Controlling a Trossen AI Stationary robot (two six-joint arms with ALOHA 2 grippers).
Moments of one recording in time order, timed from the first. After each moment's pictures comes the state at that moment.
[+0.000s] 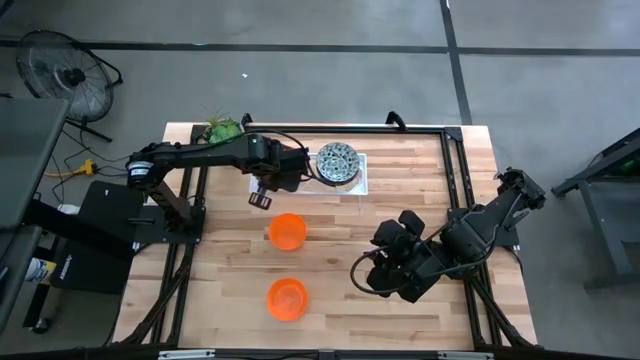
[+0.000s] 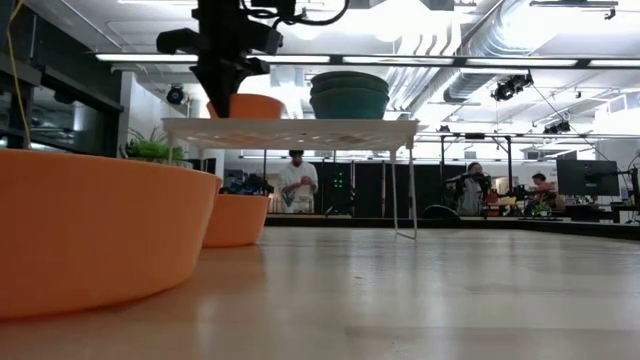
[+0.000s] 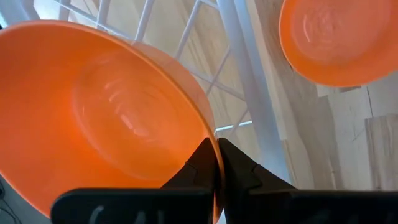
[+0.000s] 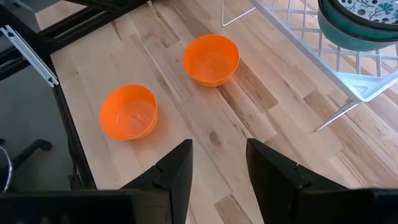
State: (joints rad) left arm 0.16 1.64 1.55 -1.33 -0.21 0.52; right arm 0.62 1.65 1.83 -1.27 0.59 1.10
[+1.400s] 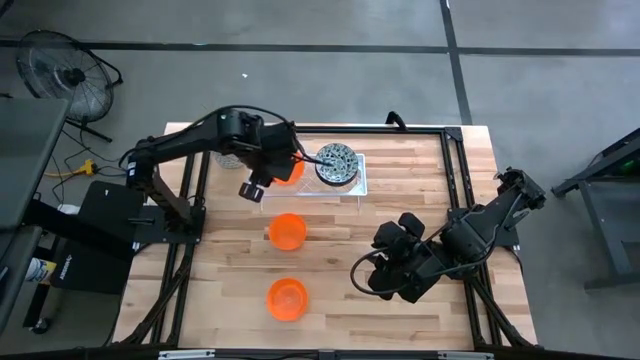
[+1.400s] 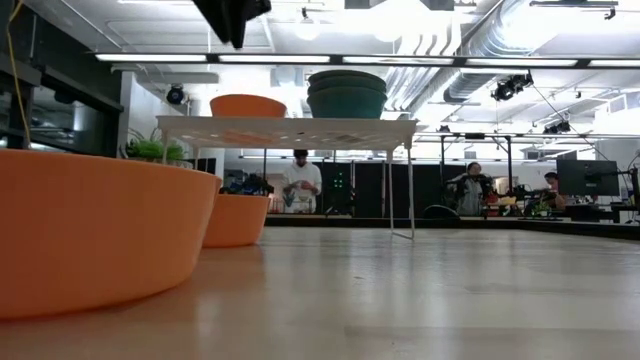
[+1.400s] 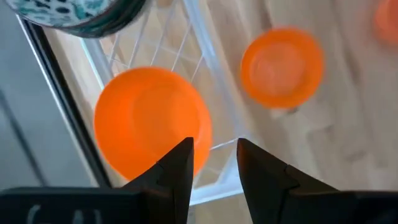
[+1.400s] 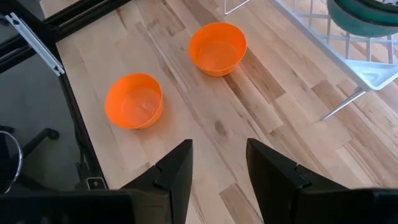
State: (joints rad) left arm 0.16 1.63 1.94 -1.57 -0.08 0.54; right arm 0.62 1.65 1.83 -1.27 0.54 1.10
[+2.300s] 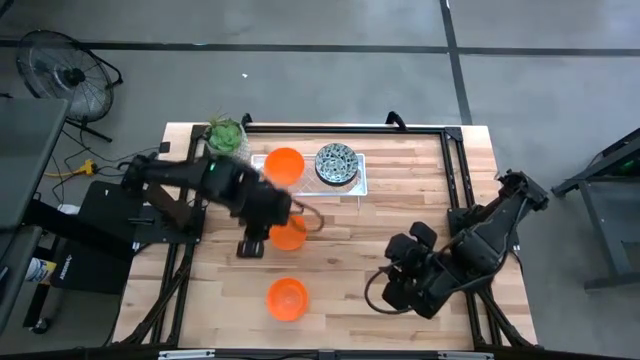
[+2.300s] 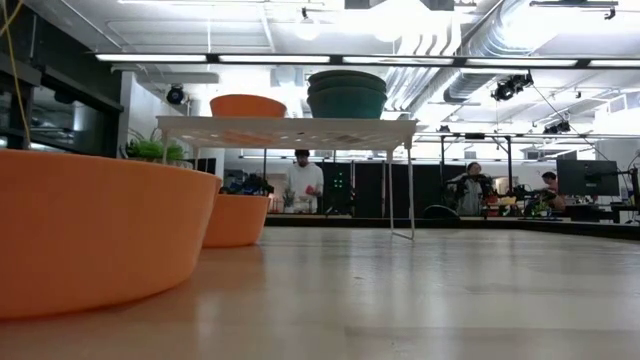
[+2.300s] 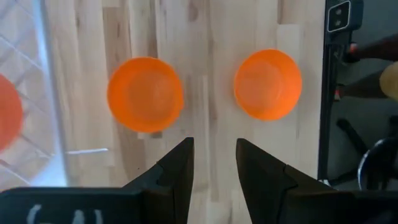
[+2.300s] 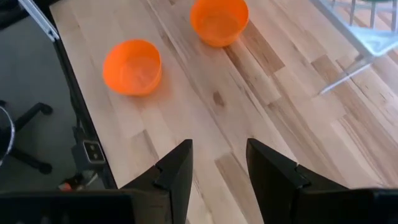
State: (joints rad) left arm -0.24 1.62 1.95 -1.57 0.05 -0.23; right arm 0.72 1.65 1.83 -1.37 0.52 1.17
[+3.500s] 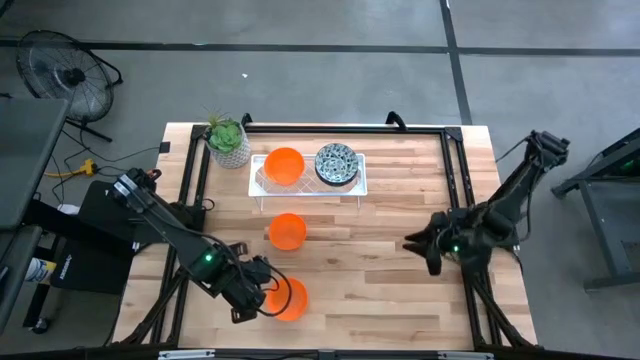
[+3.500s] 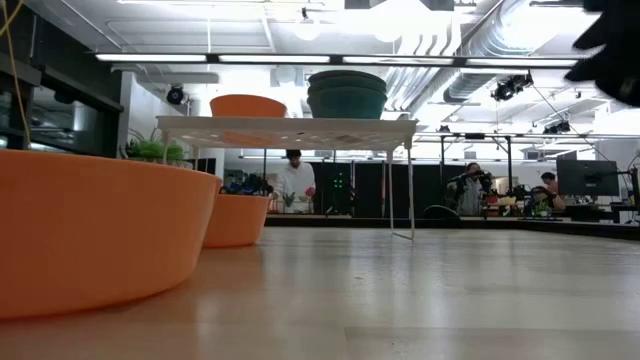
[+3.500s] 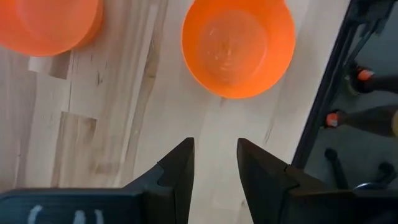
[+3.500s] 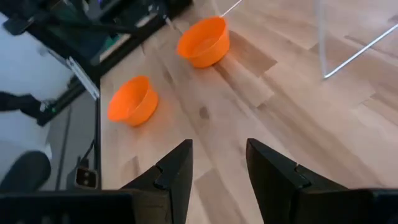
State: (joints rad) left arm -0.69 1.61 1.50 -1.21 -0.10 -0.96; right arm 0.87 0.80 0.49 -0.42 0.81 1.22
